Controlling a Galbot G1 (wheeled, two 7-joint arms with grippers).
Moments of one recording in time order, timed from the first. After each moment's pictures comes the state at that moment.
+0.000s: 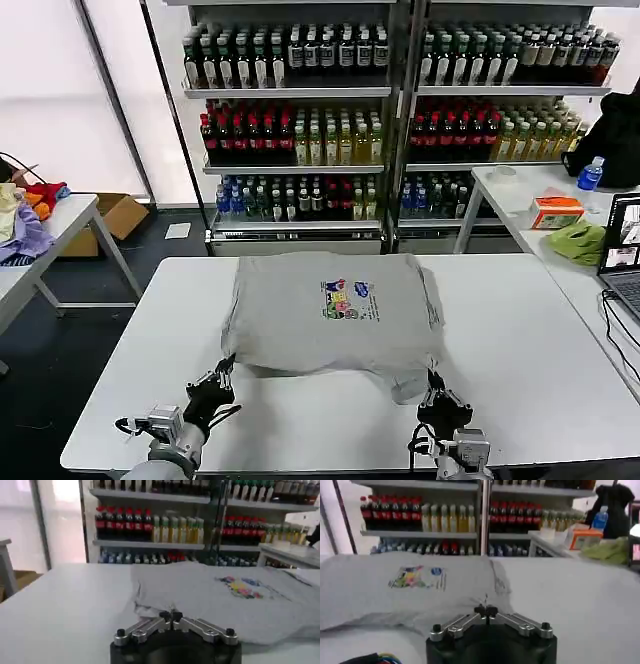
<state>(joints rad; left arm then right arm) 1.45 -1.37 -0.53 -2.03 -0.26 0.36 0.03 -1.47 1.27 0.35 2.19 0.23 -0.40 0.41</state>
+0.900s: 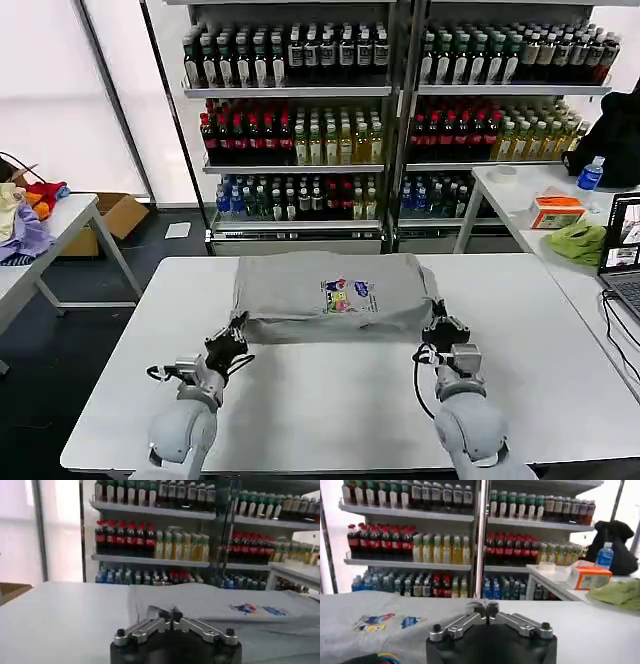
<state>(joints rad) 1.11 -1.36 -0.42 -1.71 -0.29 0.31 -0.02 -1.01 1.31 0.33 1.75 0.23 -0.40 0.29</state>
